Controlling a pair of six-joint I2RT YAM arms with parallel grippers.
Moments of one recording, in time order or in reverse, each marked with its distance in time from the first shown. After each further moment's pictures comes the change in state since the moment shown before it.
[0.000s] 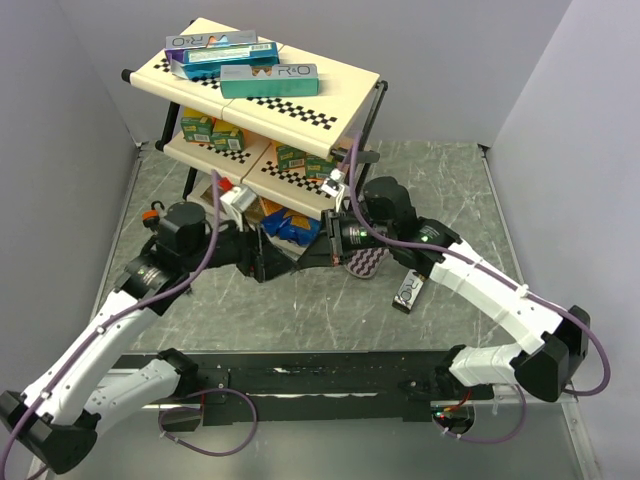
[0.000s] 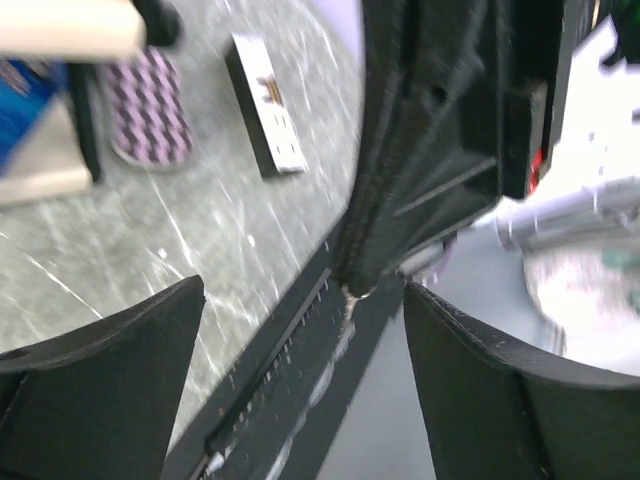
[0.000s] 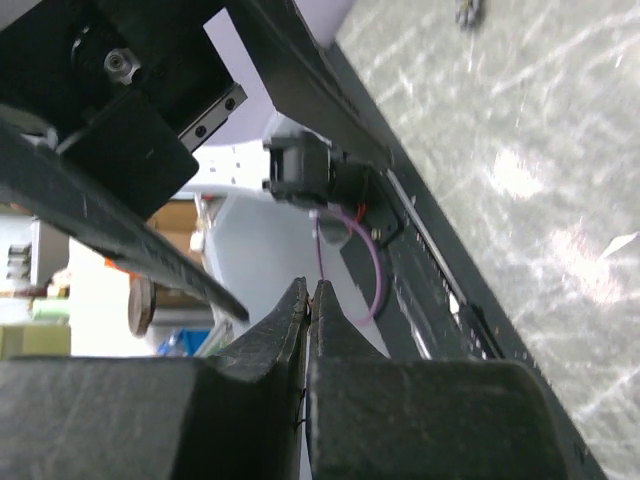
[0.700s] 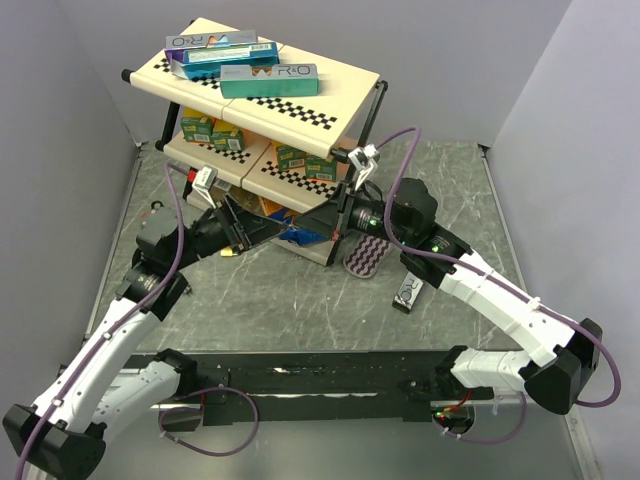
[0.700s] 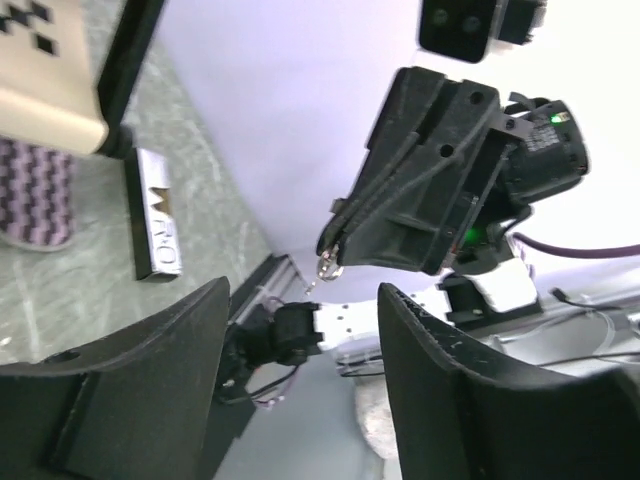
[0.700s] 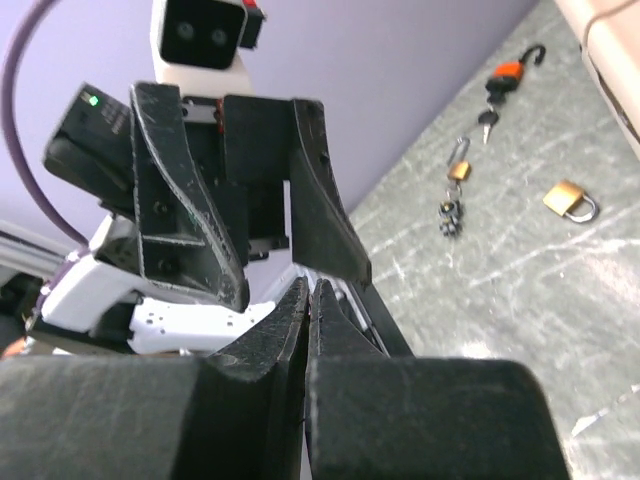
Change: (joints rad) left arm 0.140 -0.069 -0.140 0.444 0.000 -0.588; right arm 0.002 -0.094 -0.076 0.403 0.261 0.093
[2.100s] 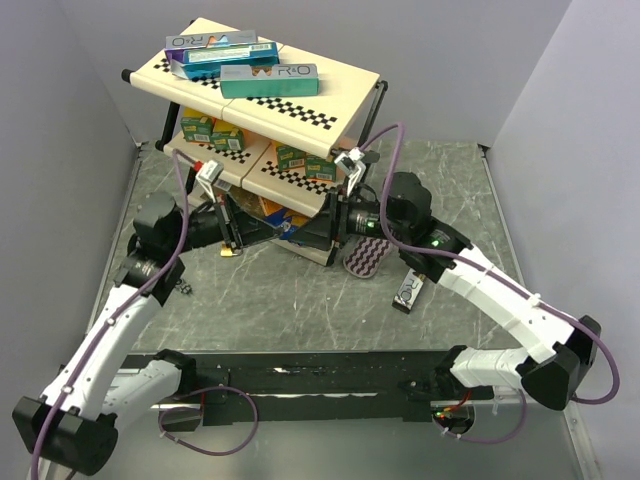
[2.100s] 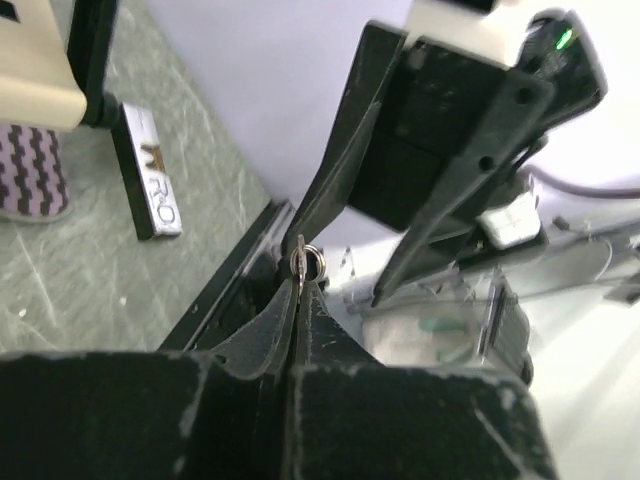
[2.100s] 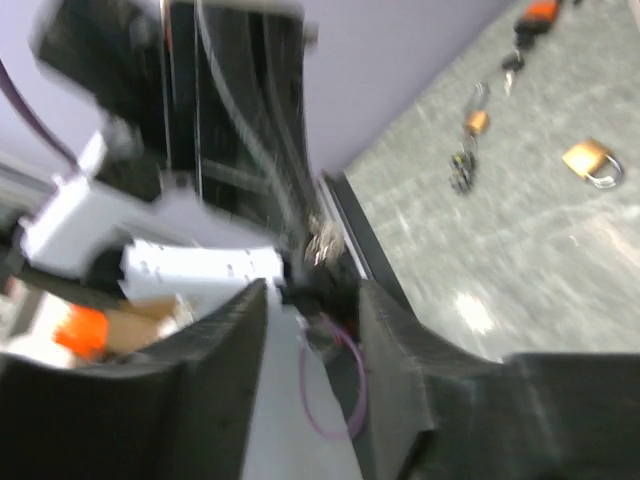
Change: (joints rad) left arm 0.100 0.064 0.040 -0.002 0.254 0.042; right arm 0.001 0.035 0.046 -0.075 -0.114 -0.063
